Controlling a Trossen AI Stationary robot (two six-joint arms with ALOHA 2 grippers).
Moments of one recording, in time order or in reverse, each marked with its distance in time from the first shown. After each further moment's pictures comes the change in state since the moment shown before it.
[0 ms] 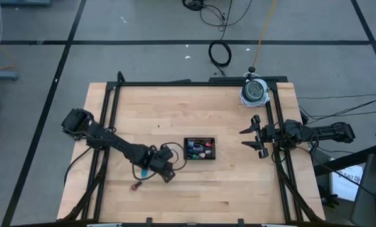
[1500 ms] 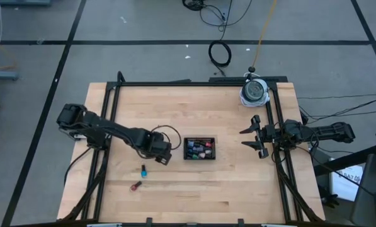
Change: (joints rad) left arm 0.187 -0.094 0.024 -0.366 0.247 -0.282; right arm 0.000 0.000 0.000 0.000 0.000 0.000
